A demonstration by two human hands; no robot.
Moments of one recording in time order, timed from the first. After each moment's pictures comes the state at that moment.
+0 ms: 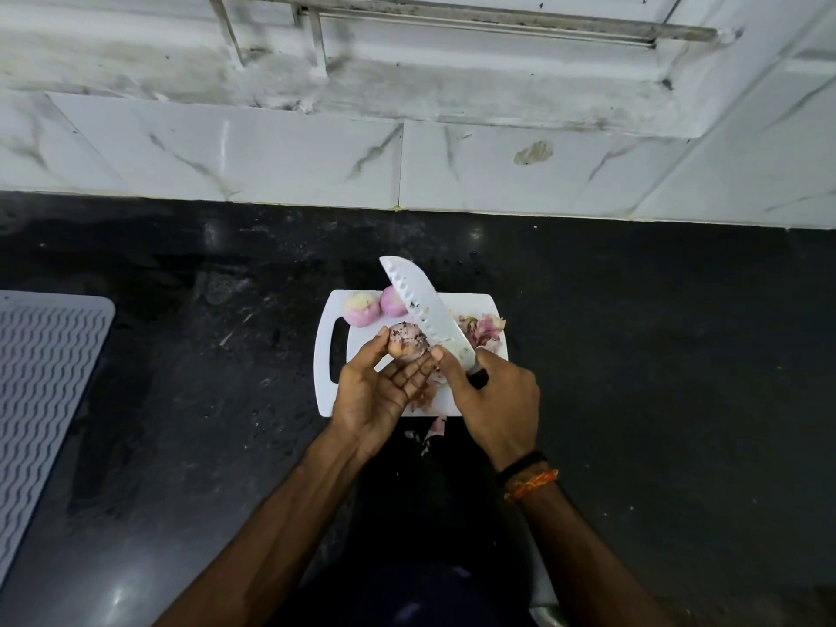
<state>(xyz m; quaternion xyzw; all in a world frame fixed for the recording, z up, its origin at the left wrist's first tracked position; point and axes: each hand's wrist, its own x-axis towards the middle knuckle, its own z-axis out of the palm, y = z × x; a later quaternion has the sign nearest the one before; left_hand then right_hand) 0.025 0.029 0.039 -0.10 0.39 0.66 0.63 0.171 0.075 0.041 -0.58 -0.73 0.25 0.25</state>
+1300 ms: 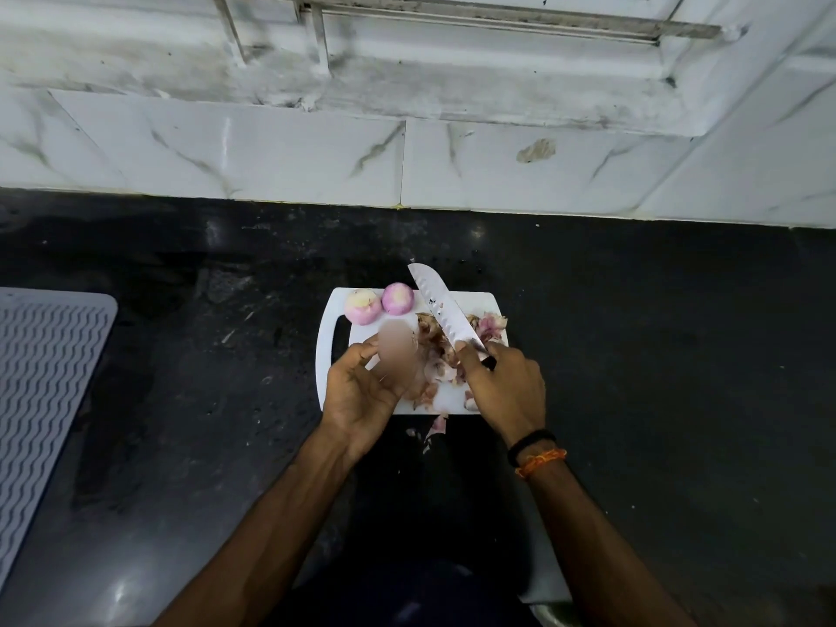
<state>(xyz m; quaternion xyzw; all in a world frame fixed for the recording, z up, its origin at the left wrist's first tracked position) 0.012 0.024 0.023 -0.12 0.40 0.66 0.62 0.174 0.100 0.032 -0.65 -0.67 0.33 0.13</state>
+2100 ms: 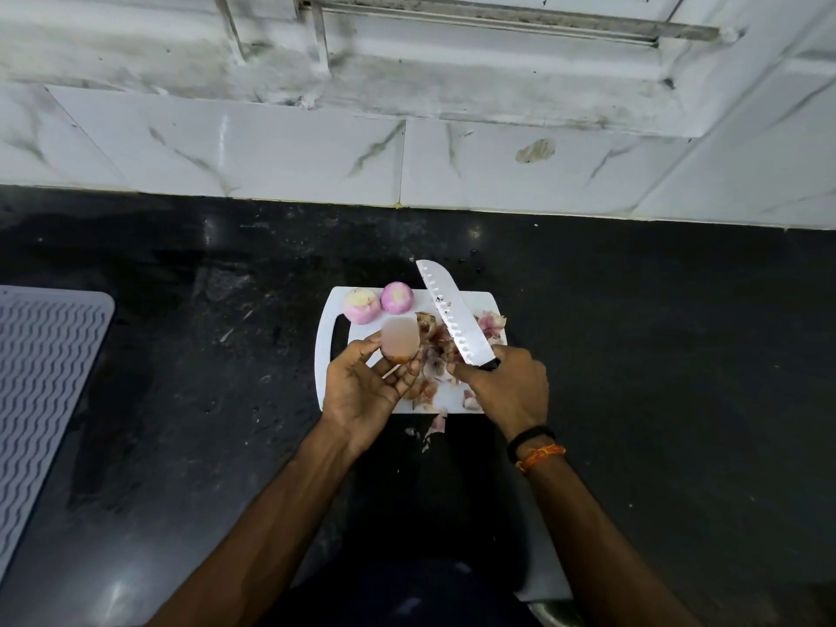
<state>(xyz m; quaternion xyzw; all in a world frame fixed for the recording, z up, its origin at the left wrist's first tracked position) 0.012 0.026 0.027 -0.11 0.37 0.67 0.64 0.177 0.101 0.030 -0.67 -0.62 0.40 0.12</state>
